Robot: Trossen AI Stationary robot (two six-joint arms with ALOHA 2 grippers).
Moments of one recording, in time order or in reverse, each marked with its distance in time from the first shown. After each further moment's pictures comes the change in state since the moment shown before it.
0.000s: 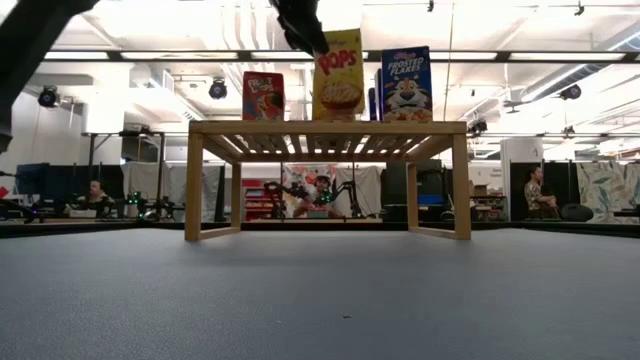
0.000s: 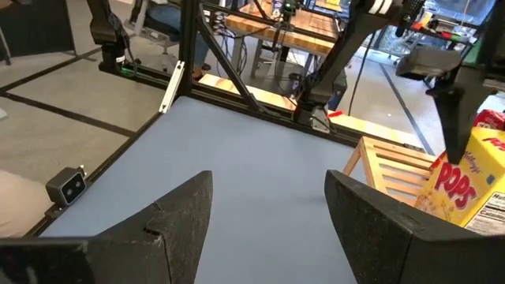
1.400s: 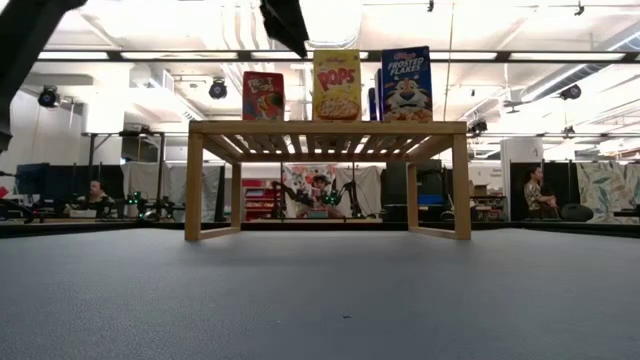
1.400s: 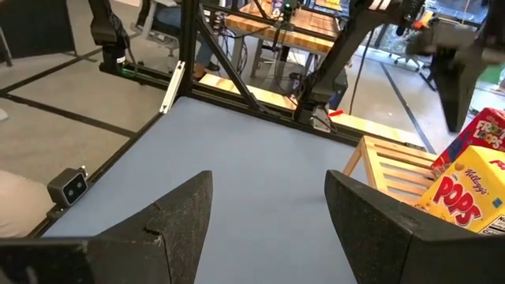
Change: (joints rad) left arm 0.015 -0.034 0.057 -0.125 -0.081 -0.089; right arm 0.000 -0.001 0.000 -0.001 -0.001 0.007
